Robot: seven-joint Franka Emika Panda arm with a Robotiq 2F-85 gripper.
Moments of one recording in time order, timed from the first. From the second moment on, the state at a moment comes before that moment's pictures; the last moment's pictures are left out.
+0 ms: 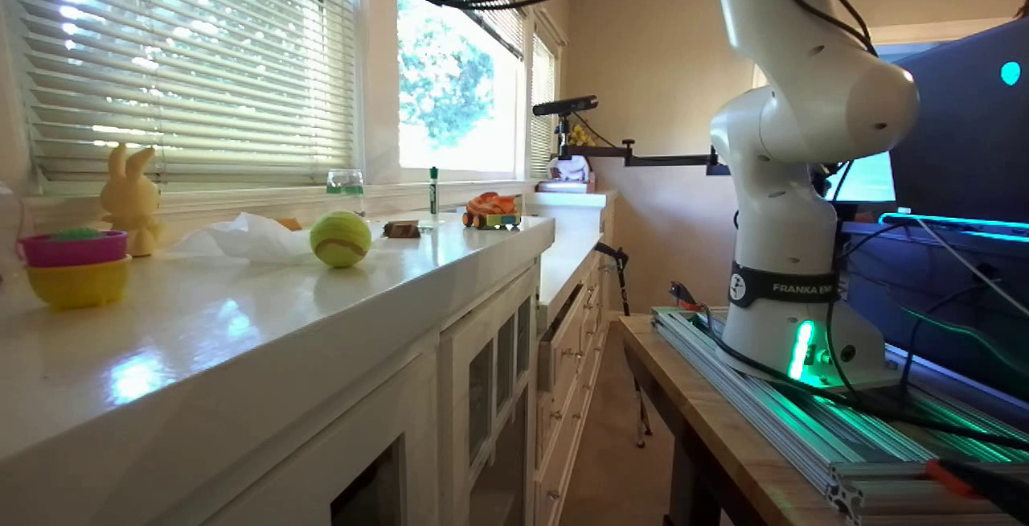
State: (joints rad) arm 0.18 0.33 -0.30 -1.26 -0.32 2.92 0.13
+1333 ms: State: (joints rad) arm 0.19 0.32 -0.33 -1.26 -0.32 2.92 0.13
